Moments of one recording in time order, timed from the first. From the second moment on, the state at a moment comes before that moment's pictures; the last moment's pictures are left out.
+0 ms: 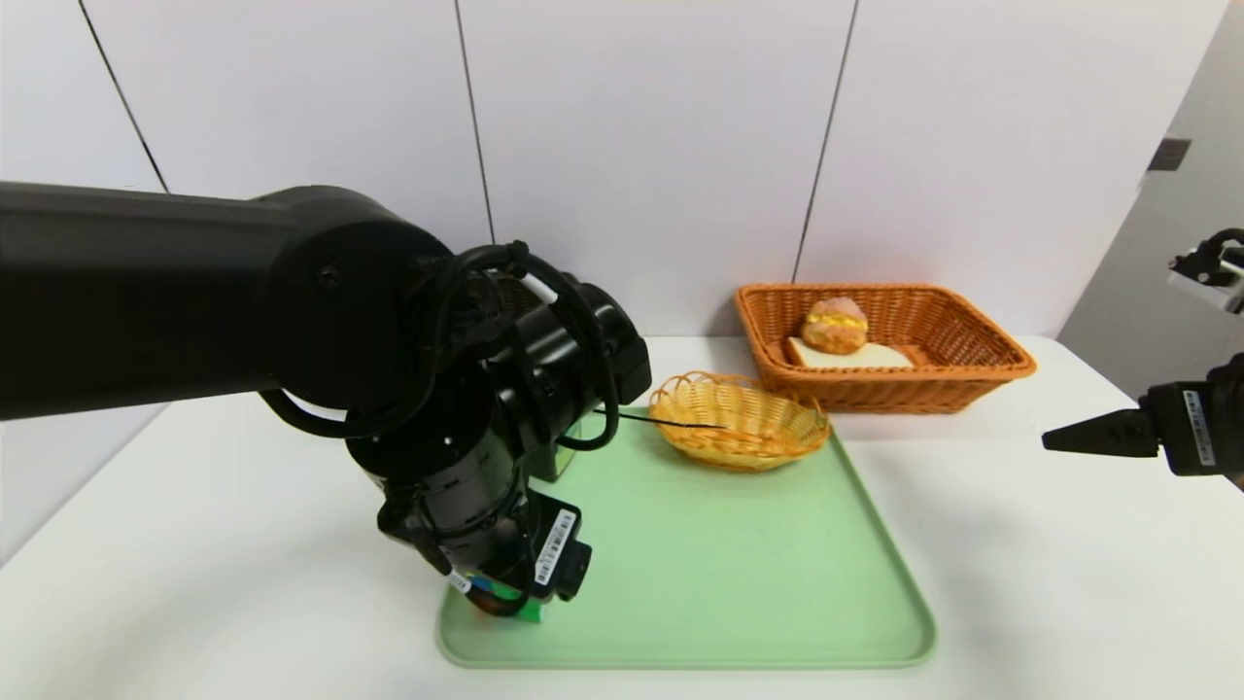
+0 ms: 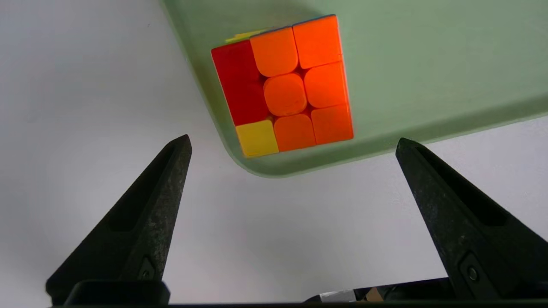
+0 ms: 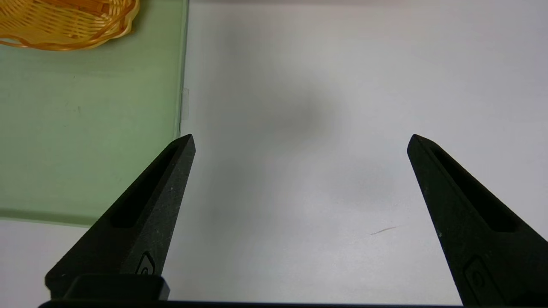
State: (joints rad) left arm -0.83 1.88 -1.60 1.01 0.25 -0.47; right arm -0.05 1.37 -1.09 0.53 0.12 -0.07
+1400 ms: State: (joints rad) left arm -0.78 2.01 -1.61 0.95 0.20 -0.47; right arm -0.05 1.35 -1.05 0.53 0.13 -0.07
